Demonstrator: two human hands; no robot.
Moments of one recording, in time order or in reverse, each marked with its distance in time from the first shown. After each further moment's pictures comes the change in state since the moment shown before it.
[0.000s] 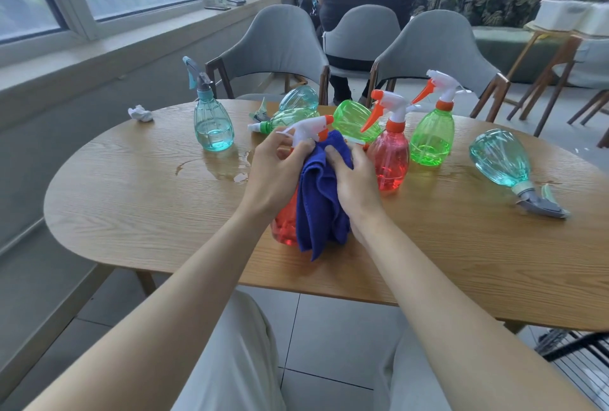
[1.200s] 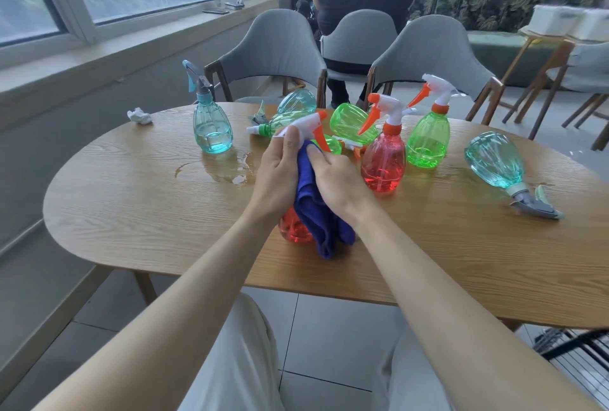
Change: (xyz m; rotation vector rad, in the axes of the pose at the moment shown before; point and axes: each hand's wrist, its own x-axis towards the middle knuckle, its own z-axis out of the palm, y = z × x) left_hand -0.007 0.000 0.009 -0.139 0.014 -0.056; right_hand -0.015 -0.036 0.006 -0.432 -0.225 0.014
